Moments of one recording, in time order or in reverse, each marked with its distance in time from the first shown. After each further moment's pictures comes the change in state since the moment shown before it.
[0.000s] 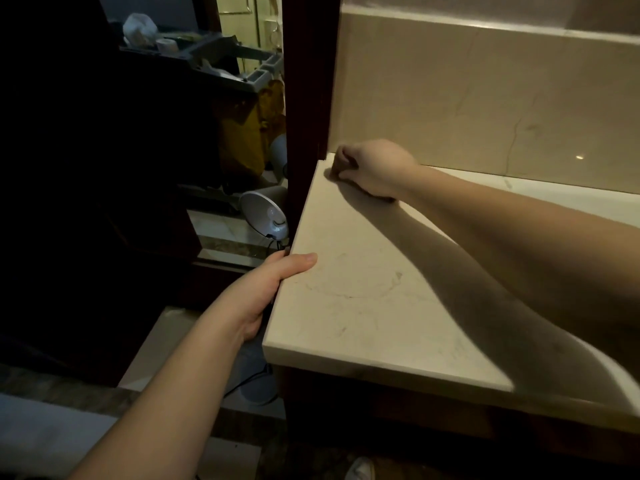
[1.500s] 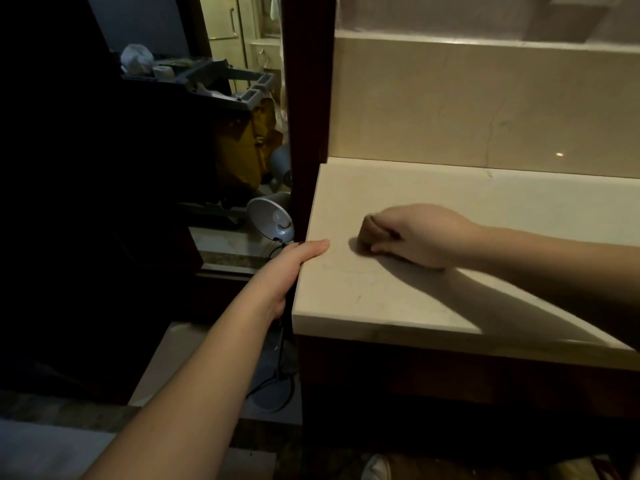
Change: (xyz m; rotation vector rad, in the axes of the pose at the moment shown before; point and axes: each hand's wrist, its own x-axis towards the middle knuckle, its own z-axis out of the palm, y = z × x) left_hand 0.001 0.000 0.000 0.002 -0.056 0.064; right_hand -0.149 -0.028 -0.026 0.068 -0.160 -0.183
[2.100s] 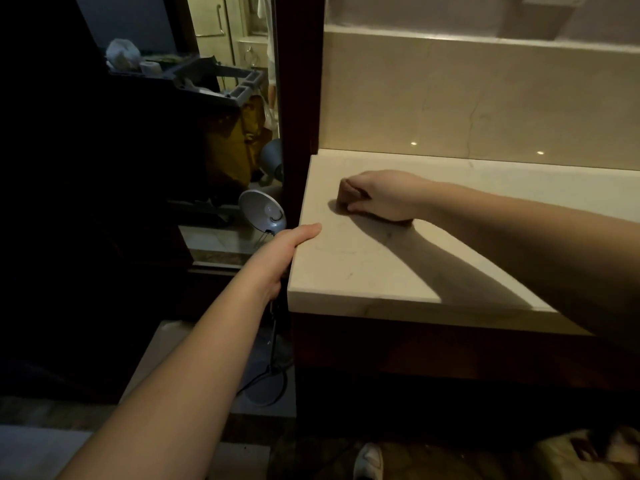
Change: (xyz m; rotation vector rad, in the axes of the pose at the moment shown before) left_hand -0.009 0.003 0.006 0.057 -0.002 0.014; right_hand 0.038 -0.001 -0.008 0.025 0.009 0.072
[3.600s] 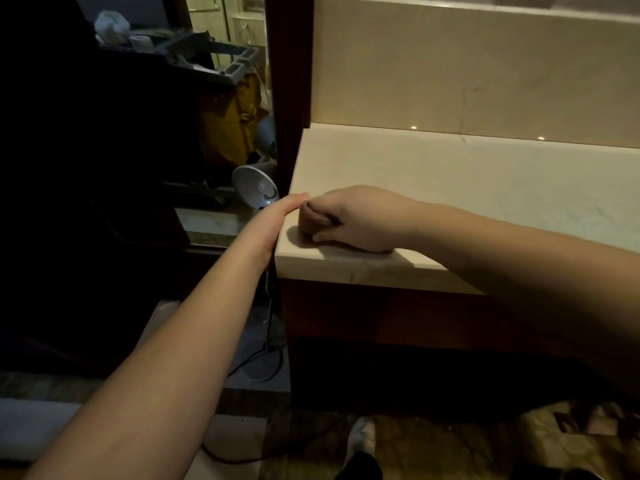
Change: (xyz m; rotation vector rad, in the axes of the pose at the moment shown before) left_hand -0.008 0.001 0.014 -0.058 0.073 0.070; right_hand -0.066 -0.075 0.010 0.059 -0.070 -0.166
